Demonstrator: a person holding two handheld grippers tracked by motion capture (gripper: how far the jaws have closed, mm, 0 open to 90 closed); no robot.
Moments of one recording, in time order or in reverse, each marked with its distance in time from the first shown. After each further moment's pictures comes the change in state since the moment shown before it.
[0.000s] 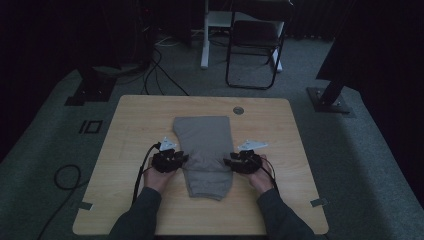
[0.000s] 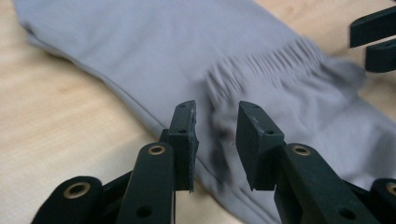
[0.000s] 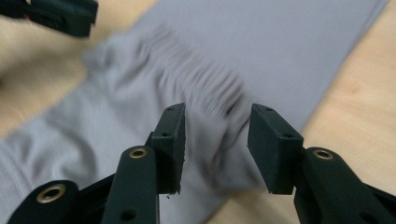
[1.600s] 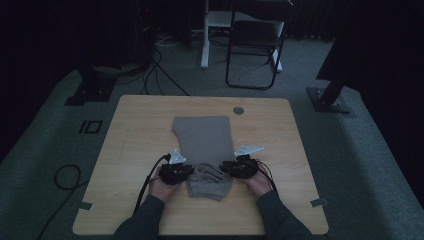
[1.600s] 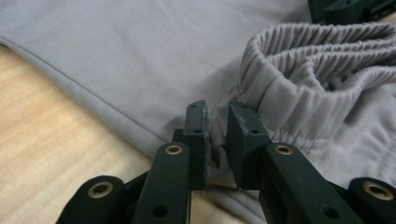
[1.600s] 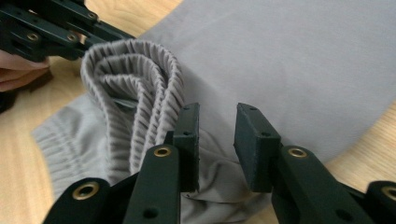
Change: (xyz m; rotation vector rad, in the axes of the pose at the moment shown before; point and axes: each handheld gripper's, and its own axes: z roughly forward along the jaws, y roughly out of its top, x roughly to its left) left arm -0.034 -0.038 0.008 0.079 -0.086 0.130; right arm 0.012 -0.016 0.010 0.051 0.175 -0.035
